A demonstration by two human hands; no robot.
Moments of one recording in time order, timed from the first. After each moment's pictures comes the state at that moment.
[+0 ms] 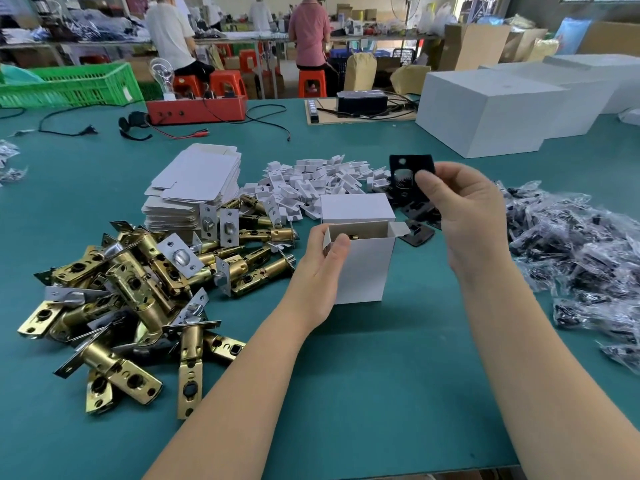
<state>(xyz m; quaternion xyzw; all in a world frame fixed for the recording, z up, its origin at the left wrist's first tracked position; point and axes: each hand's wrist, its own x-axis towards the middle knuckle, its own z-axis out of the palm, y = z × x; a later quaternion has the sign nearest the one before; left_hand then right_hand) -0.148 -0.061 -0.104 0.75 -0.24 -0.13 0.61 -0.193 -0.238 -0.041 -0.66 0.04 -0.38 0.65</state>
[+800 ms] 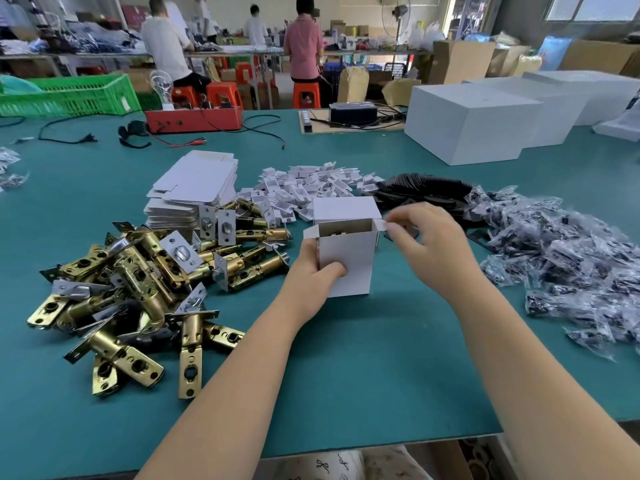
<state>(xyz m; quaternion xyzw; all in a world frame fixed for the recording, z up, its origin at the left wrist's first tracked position) -0.154 -0.061 -0.109 0.75 -0.21 -0.14 0.61 -0.228 -0.231 -0.058 -0.91 0.06 -0.31 0.26</state>
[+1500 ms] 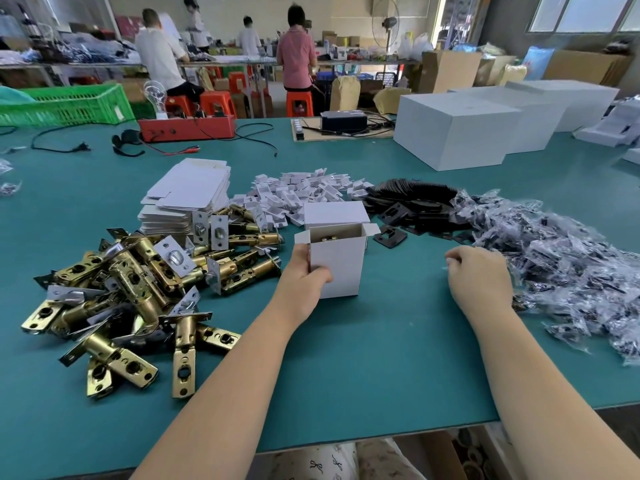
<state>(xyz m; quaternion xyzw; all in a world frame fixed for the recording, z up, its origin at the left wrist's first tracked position) -0.159 -0.064 -0.110 0.73 -0.21 -0.14 0.64 -0.255 -0.302 -0.109 -0.90 0.35 -0.20 0.12</state>
